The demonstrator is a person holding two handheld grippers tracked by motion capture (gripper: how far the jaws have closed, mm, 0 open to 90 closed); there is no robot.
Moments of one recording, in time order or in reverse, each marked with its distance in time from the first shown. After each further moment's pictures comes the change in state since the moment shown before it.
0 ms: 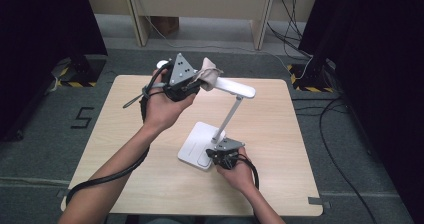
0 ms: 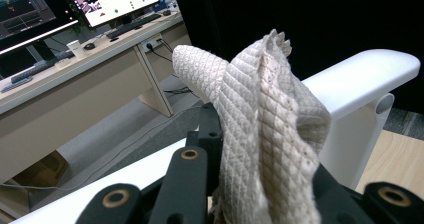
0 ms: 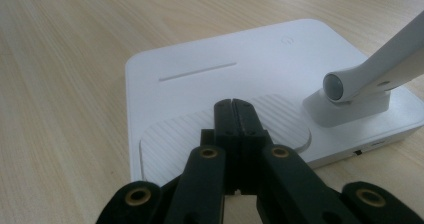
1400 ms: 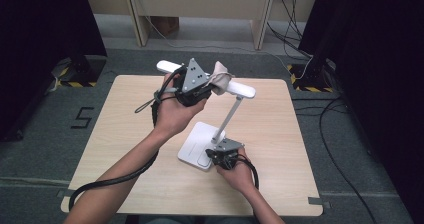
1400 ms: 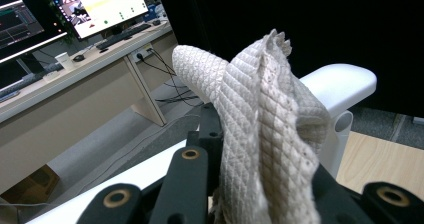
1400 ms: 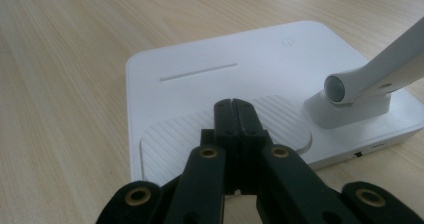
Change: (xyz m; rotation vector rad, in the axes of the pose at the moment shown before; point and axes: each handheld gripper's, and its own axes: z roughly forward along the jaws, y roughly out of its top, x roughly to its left) left arm -0.024 0.006 0.010 -0.028 -0.027 0.029; right arm 0.001 0.000 0.000 -0.004 -0.003 -0.010
